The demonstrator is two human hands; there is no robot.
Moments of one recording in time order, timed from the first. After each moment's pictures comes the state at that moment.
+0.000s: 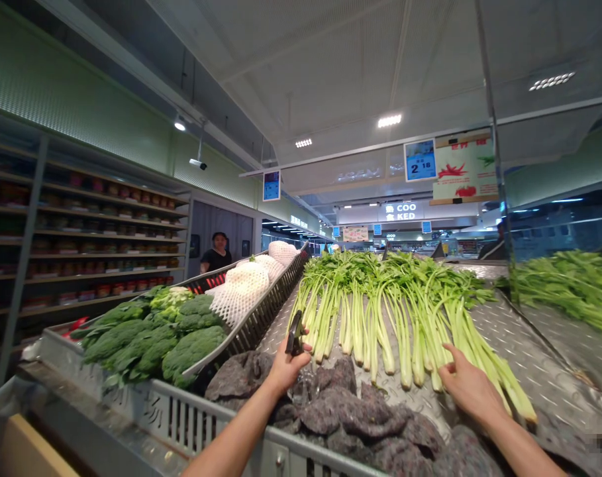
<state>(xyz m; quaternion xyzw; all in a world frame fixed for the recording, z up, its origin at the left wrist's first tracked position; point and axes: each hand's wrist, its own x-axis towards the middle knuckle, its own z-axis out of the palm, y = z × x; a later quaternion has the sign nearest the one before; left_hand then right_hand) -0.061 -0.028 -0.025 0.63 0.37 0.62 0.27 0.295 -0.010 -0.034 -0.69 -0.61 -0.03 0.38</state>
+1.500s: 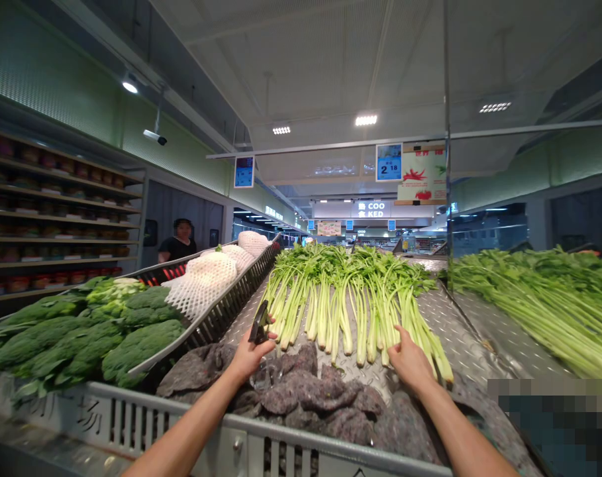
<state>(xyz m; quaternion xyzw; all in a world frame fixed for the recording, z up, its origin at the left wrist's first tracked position) -0.060 -0.031 -0.017 0.64 0.38 0.62 0.25 0.283 -0.030 -0.025 -0.70 -0.61 -0.03 0.36</state>
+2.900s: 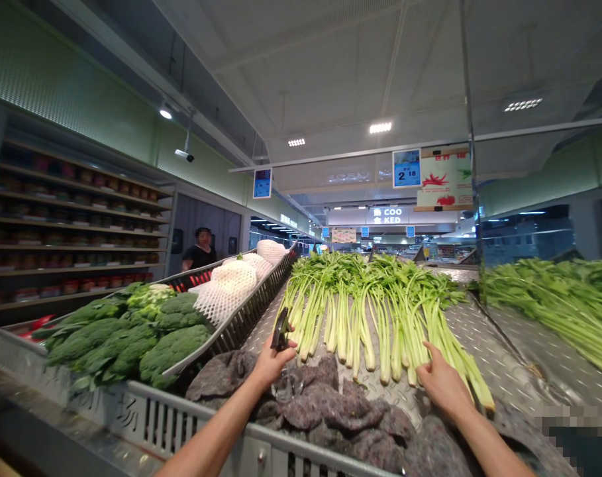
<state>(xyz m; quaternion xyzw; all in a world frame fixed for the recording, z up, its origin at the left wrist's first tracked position) -0.059 -0.035 -0.011 0.63 0.39 0.63 0.26 0.288 -0.025 -0.030 -0.70 -0.61 -0.01 0.37</state>
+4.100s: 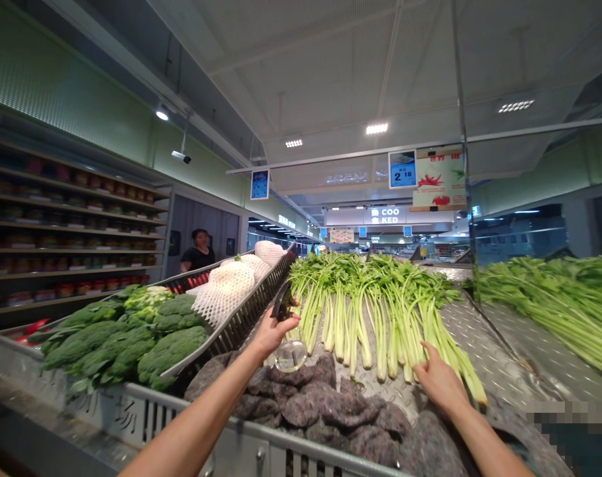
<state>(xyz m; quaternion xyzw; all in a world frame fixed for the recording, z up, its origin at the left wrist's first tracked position) -0.048 -0.048 0.054 0.67 0.33 0.61 0.25 0.292 -0.023 -0.032 -0.71 -0.60 0.00 0.36</state>
